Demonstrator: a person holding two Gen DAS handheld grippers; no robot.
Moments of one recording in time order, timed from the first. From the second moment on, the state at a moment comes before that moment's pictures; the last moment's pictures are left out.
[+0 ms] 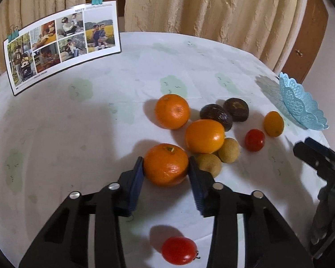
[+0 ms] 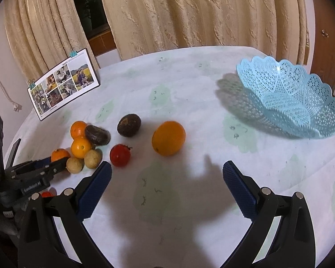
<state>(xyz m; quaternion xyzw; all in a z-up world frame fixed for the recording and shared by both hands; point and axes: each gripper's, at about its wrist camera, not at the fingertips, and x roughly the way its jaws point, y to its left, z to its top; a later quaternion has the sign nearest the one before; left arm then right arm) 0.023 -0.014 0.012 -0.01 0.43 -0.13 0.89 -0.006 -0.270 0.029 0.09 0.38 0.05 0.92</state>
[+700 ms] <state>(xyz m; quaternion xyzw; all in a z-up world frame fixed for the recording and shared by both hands) 0.010 -0.009 0.031 -0.01 0.40 -0.13 0.91 0.052 -0.266 0.009 0.08 0.42 0.04 0.90</state>
